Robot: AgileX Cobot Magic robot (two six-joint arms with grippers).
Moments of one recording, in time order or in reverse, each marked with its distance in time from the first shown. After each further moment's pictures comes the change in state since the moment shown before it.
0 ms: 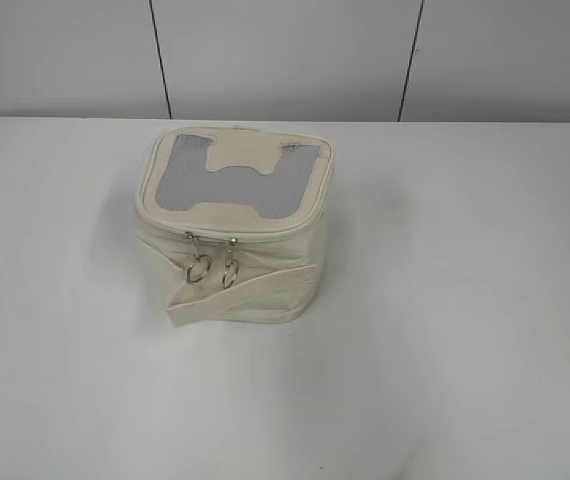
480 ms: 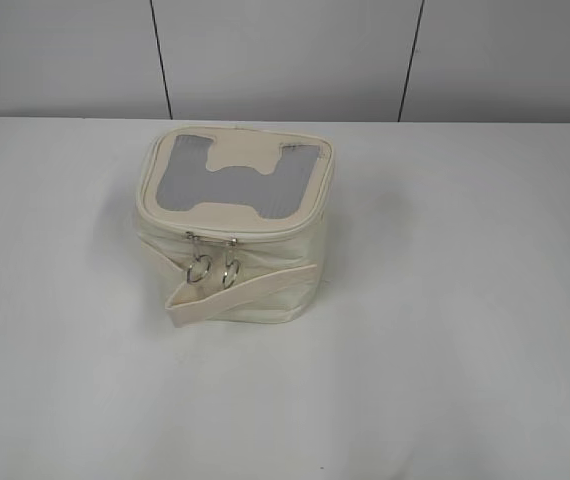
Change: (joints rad) left arm 0.000 -0.685 0.270 0.199 0.184 -0.095; right arm 0.000 -0.441 0.116 -0.078 0.053 0.023
